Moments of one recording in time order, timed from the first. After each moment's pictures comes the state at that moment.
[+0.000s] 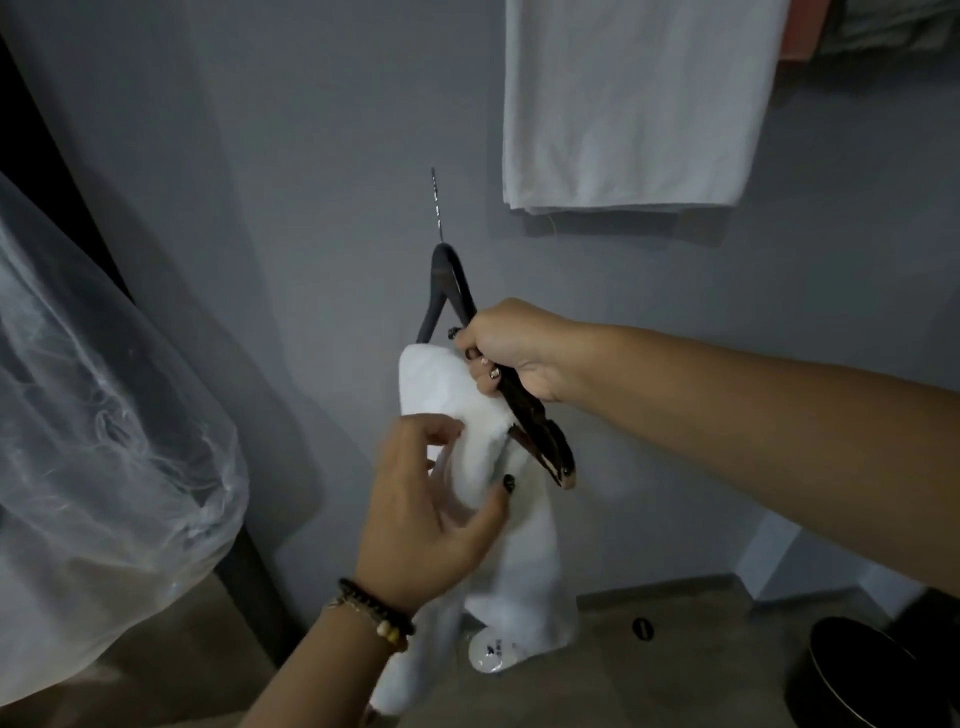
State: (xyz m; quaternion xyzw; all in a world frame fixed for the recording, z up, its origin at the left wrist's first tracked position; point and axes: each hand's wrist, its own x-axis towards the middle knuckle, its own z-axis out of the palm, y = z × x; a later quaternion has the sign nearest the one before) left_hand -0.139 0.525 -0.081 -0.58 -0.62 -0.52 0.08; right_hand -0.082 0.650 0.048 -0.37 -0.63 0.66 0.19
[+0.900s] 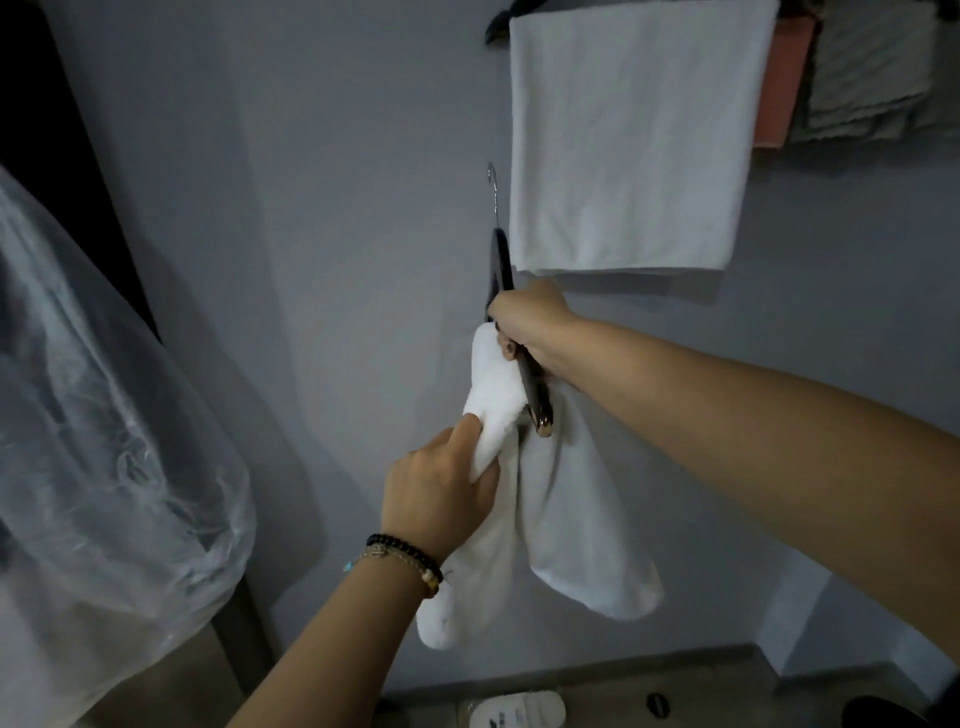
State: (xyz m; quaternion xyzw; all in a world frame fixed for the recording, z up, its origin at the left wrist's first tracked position) left_hand -0.158 0.575 -0.058 -0.58 -0.66 -0.37 0.30; right_hand -0.099 0.691 0.088 -0.41 -0.65 0.51 0.38
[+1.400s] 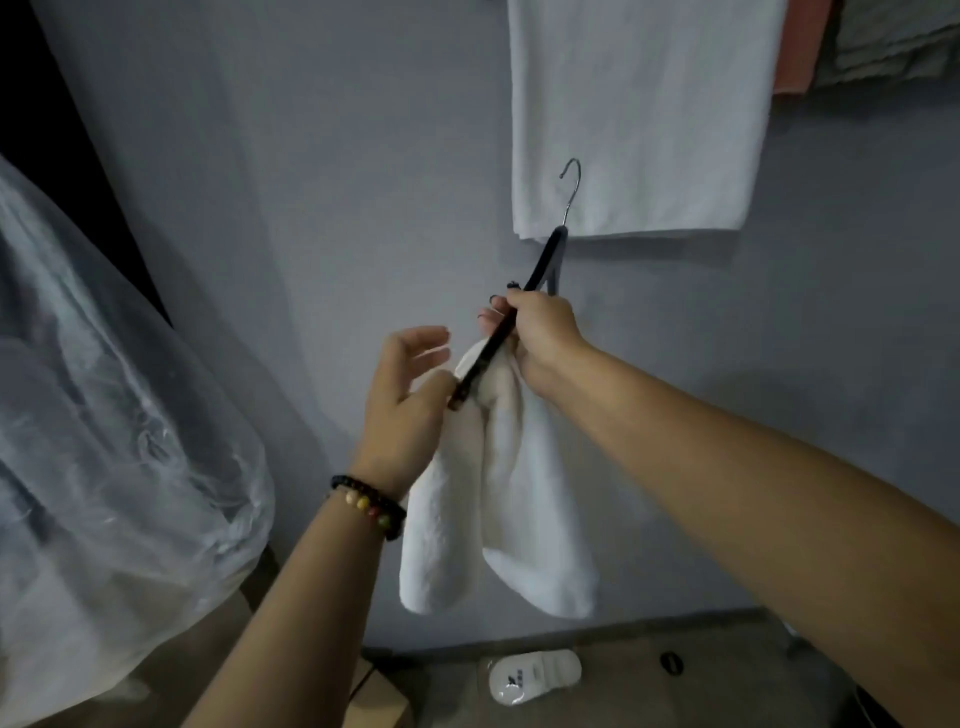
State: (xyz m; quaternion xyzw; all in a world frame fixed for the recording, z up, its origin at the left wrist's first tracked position) left_hand -0.163 0.559 -0.005 -0.45 -0.54 -0.70 -0.14; right_hand -0.099 0.692 0.045 -0.25 -0.39 0.75 0.46
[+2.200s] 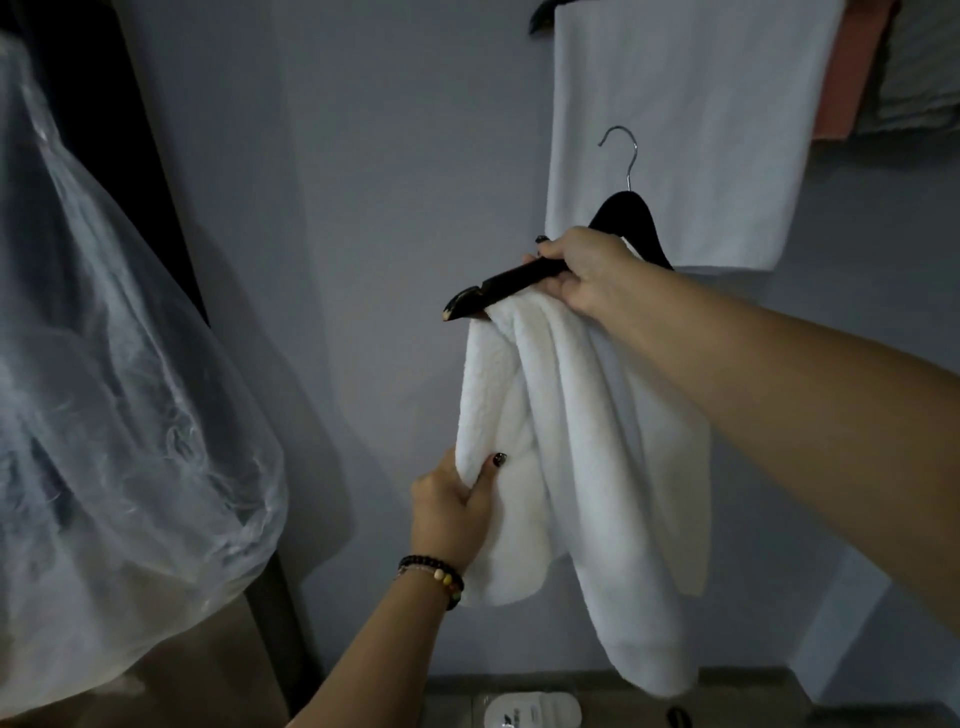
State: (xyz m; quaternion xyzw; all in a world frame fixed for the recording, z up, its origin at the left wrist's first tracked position) left_hand -0.149 0.572 -0.088 -0.39 -0.69 -0.61 0.00; right_hand -0.092 0.718 0.125 -0.27 -0.47 0.73 0.43
